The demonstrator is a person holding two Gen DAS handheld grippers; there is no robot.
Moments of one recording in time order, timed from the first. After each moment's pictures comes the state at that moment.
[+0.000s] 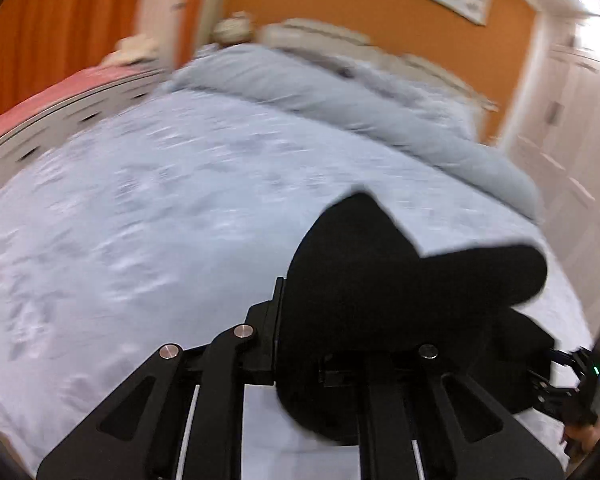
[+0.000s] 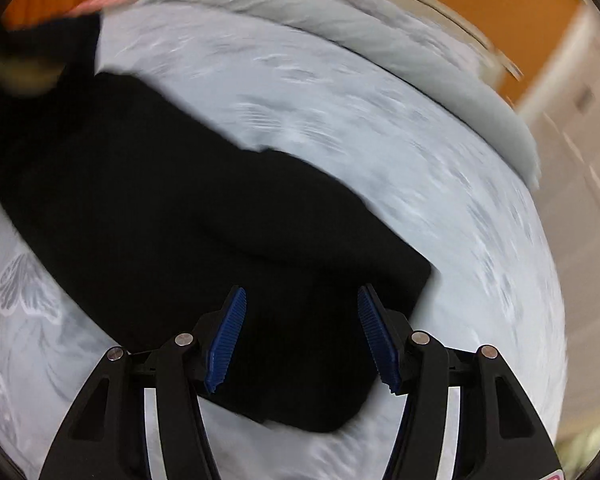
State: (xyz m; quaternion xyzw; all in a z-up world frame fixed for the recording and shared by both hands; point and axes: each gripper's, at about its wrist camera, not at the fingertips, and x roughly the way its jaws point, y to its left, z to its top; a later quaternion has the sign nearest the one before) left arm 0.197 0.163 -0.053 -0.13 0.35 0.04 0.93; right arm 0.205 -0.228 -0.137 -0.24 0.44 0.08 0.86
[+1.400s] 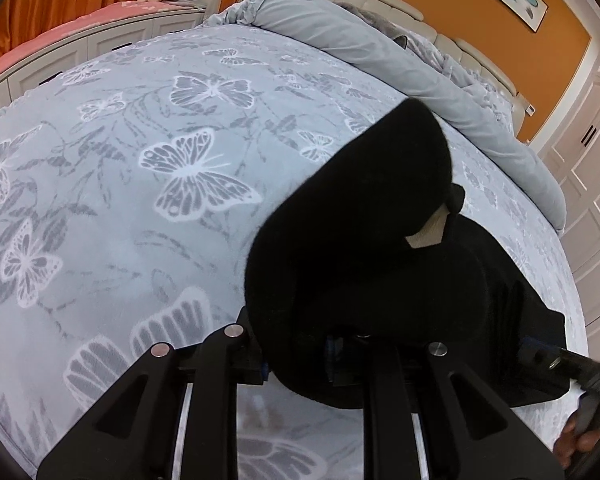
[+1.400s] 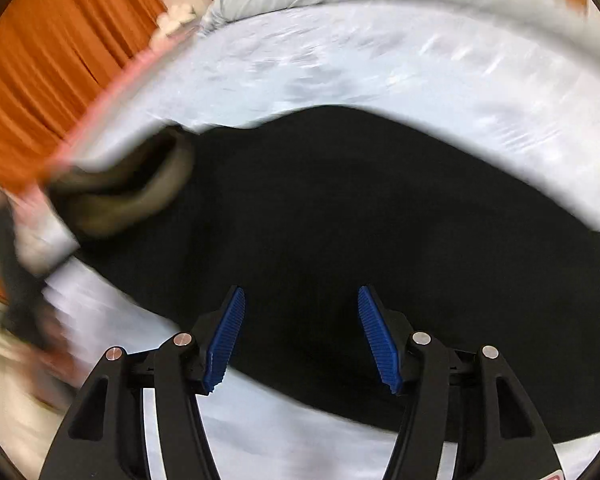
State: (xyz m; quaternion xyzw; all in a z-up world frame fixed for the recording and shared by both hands) left arm 0.178 0.231 -0.133 -0.20 0.41 0.05 0.89; right arm 0.234 -0.060 -0.131 0.13 0.55 0.27 0.78
